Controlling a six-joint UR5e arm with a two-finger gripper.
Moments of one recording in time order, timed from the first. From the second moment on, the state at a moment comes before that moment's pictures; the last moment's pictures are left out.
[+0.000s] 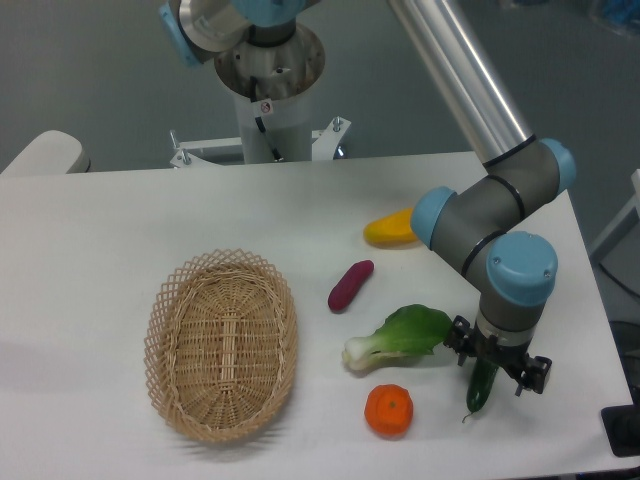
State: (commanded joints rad) arm 2.64 -2.33 -1.33 -0.88 1.58 1.26
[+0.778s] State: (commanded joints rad) arm 2.64 -2.33 -1.35 -0.87 1.58 1.26
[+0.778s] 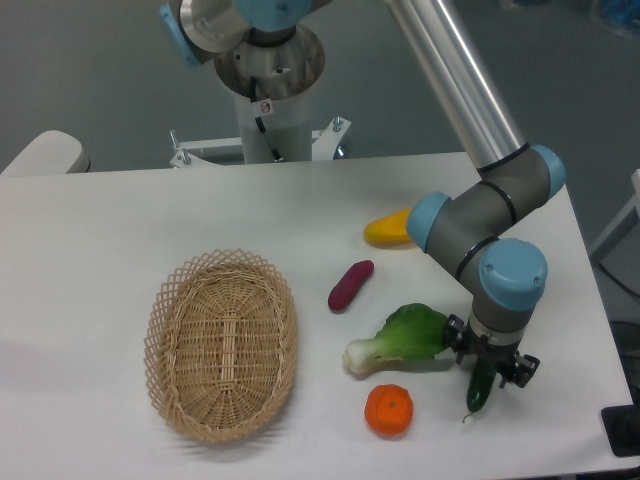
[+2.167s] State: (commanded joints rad) arm 2.57 -1.93 -1.42 -1.29 1.66 1.44
